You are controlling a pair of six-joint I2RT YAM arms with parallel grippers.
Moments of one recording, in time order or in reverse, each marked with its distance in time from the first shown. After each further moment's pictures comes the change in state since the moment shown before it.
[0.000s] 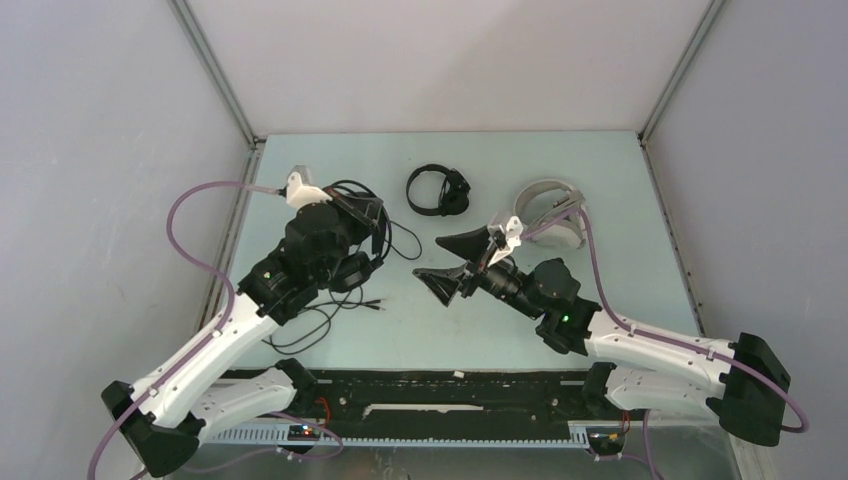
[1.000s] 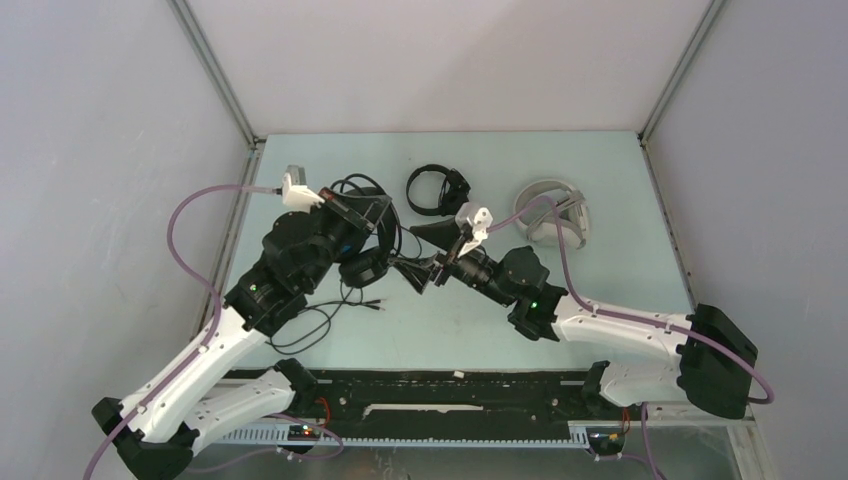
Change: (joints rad) left arm -0.002 -0.087 -0.025 0.104 0.168 -0.047; right arm 0.014 0.225 0.117 0.134 -0.004 -0.080
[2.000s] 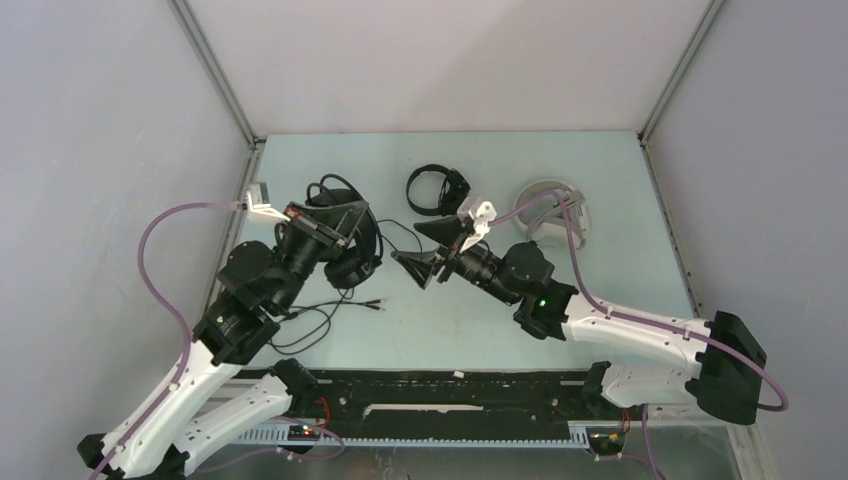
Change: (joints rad) left arm -0.001 -0.201 -0.052 0.026 0.019 0.056; right arm 0.006 -0.059 0.062 -0.162 0.057 -0.014
